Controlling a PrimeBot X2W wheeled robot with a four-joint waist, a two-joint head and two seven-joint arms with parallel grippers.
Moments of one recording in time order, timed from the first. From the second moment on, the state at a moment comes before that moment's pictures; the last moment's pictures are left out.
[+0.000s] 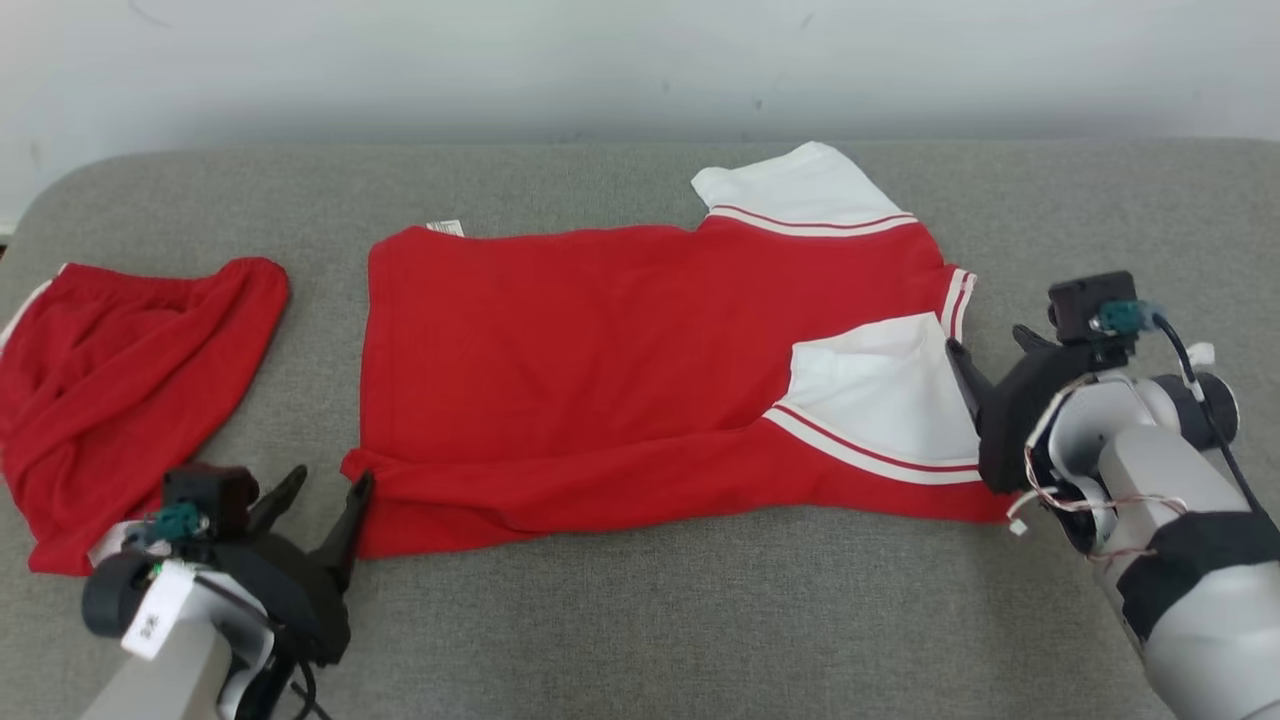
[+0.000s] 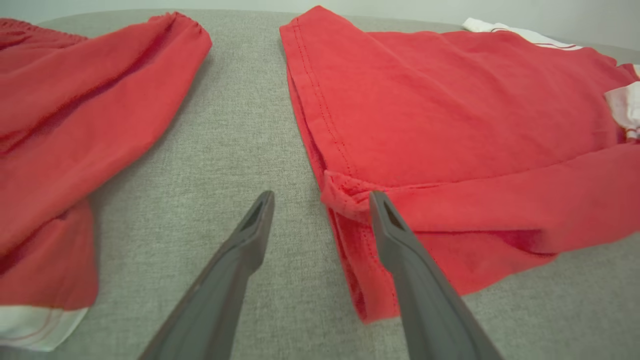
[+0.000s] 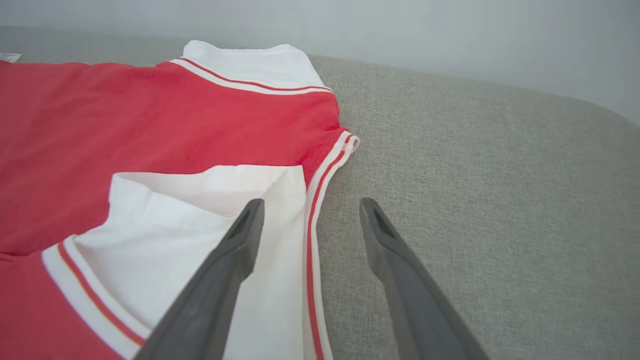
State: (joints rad) left arm -0.55 0.34 -0.62 0.76 -0.59 -0.12 -0.10; right arm -0.72 -0.23 0.35 0.86 0.44 0.05 0.14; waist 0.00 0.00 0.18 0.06
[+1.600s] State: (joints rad) left arm -0.42 0.28 -0.63 0.82 -0.61 -0.12 -0.21; right arm -0.46 -0.19 0.38 0.87 0.44 0.04 -0.10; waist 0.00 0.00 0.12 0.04
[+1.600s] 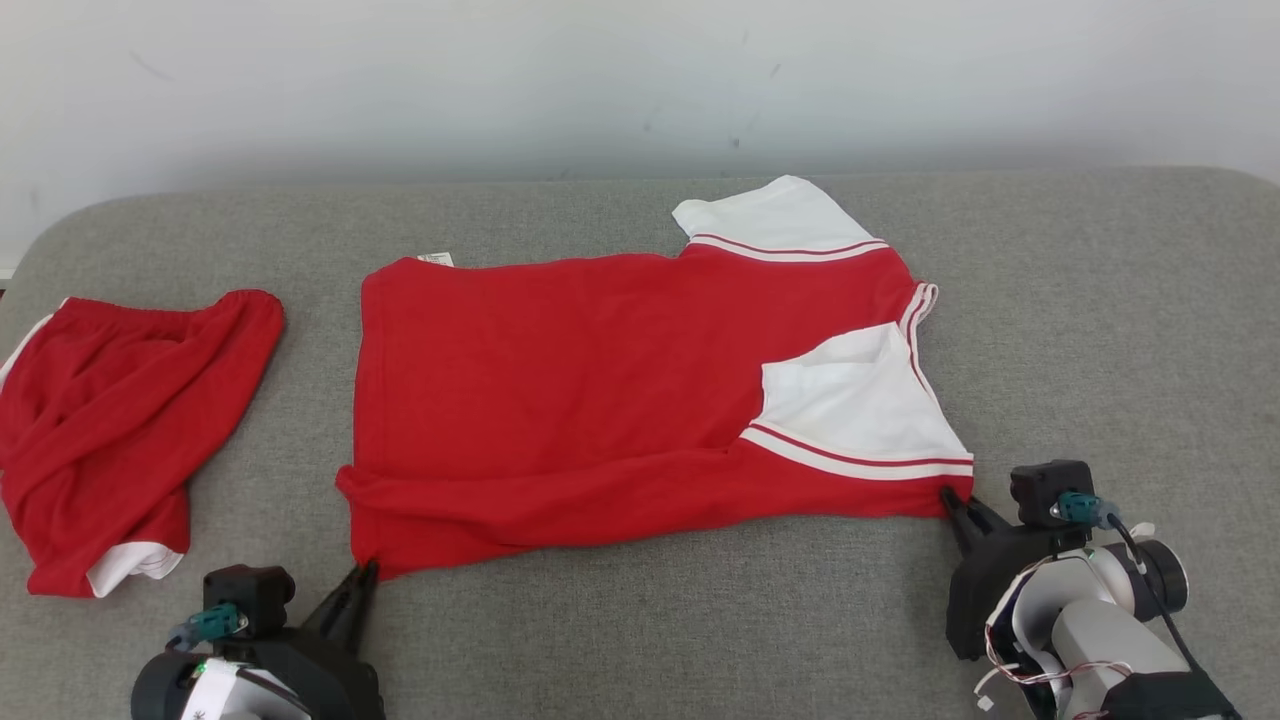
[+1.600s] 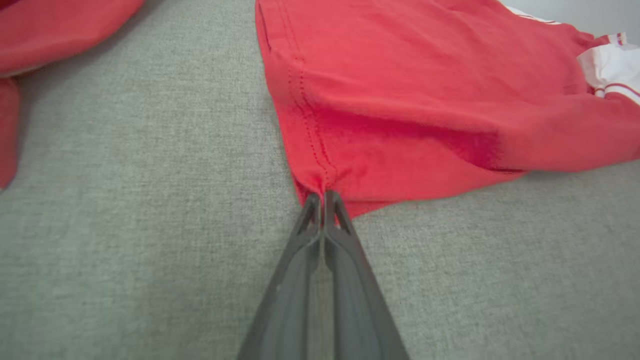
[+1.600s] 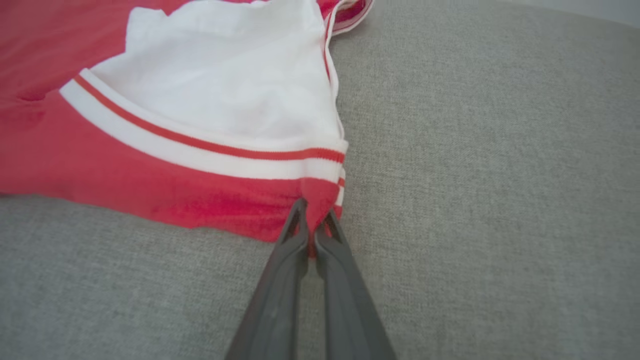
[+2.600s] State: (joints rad) left arm -0.22 0.29 -0.65 0.82 -0.64 -0.12 -0.23; right arm -0.17 -0.26 0.31 0.82 0.50 0.06 -0.19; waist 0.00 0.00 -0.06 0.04
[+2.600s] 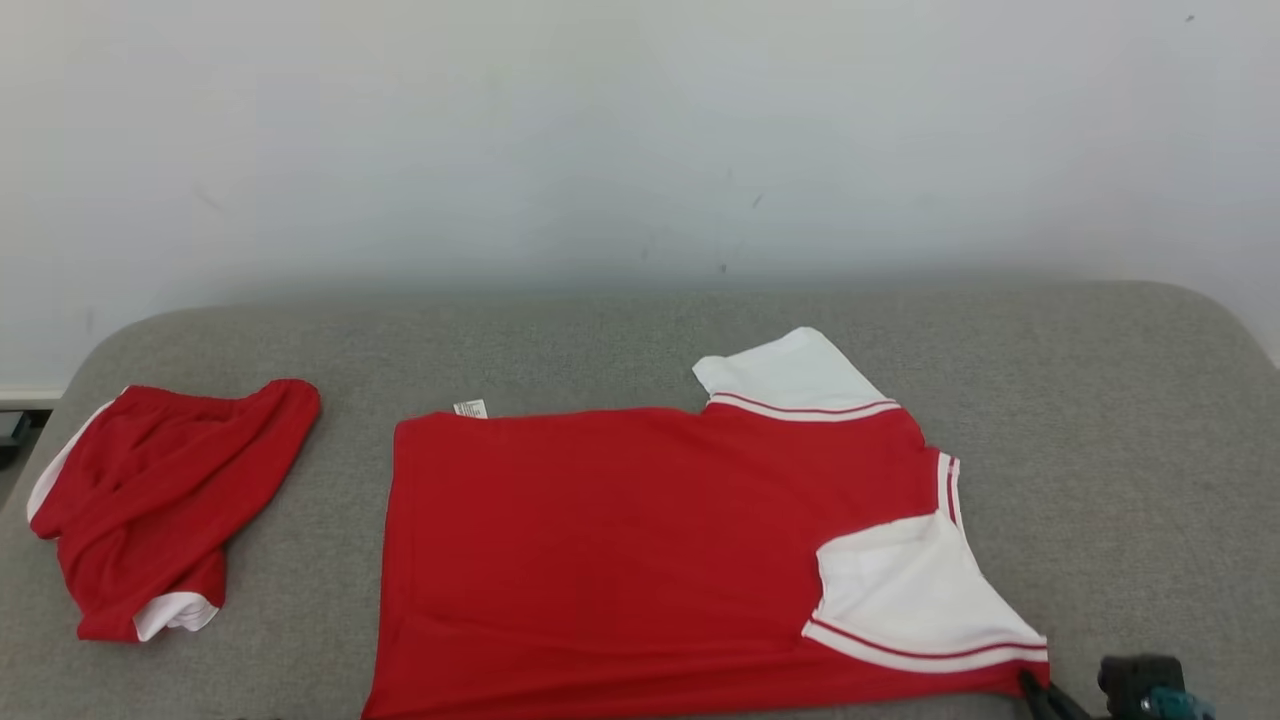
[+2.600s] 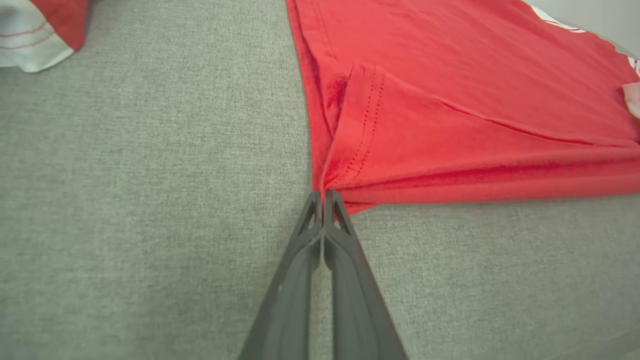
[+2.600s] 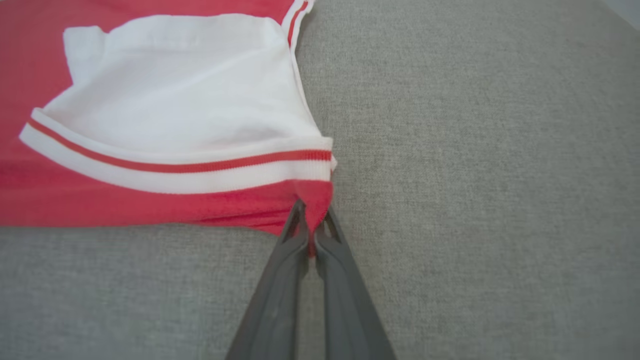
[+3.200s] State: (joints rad) left arm -0.15 0.30 -0.65 0.78 -0.66 -0.09 -0.21; right arm -0.04 -0.25 0.30 0.72 0.54 0.05 -0.14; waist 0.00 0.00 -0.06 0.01
